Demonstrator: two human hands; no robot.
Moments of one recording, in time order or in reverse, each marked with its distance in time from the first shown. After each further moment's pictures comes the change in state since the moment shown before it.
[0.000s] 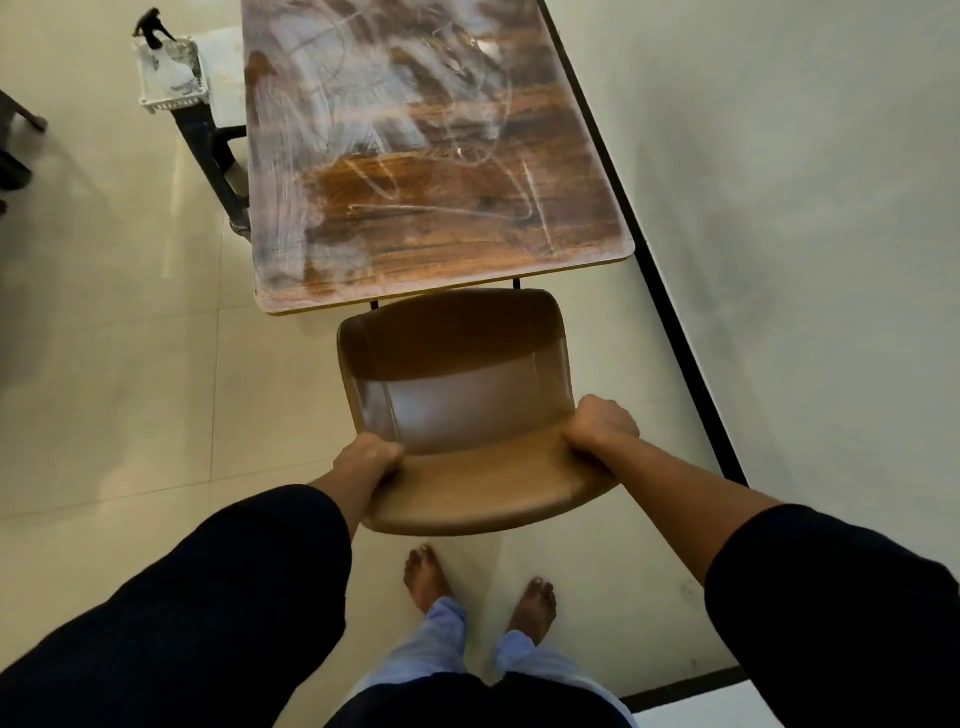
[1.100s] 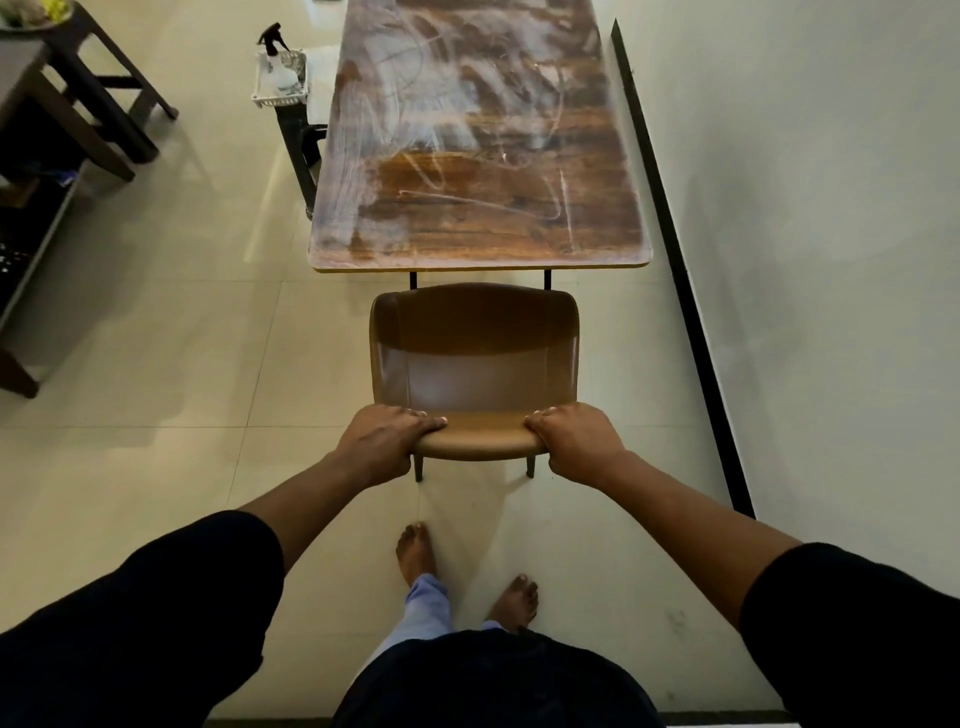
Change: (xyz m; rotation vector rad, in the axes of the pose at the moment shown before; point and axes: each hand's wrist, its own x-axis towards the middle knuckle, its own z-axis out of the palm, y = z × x) left_hand -0.154 -0.024 0.036 0.660 0.442 0.858; right_hand -0.066 0.061 -0.002 -0.449 0.211 -0.918
